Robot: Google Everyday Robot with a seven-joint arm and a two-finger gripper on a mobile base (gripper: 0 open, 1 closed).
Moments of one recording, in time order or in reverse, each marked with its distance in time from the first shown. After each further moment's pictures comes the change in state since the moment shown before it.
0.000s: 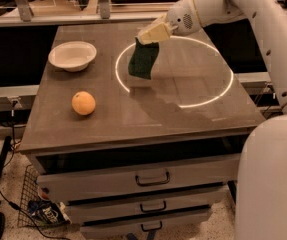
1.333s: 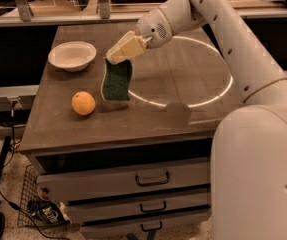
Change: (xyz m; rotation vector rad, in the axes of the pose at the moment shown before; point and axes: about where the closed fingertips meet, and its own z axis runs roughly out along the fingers) arm -0.013 0.092 0.063 -0.444 0.020 -0.023
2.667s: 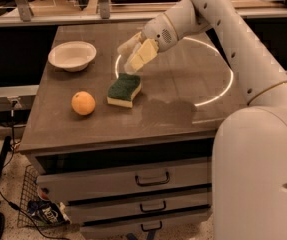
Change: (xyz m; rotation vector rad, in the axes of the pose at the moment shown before) arm 0.025 -0.017 -0.009 0.053 0.026 0.008
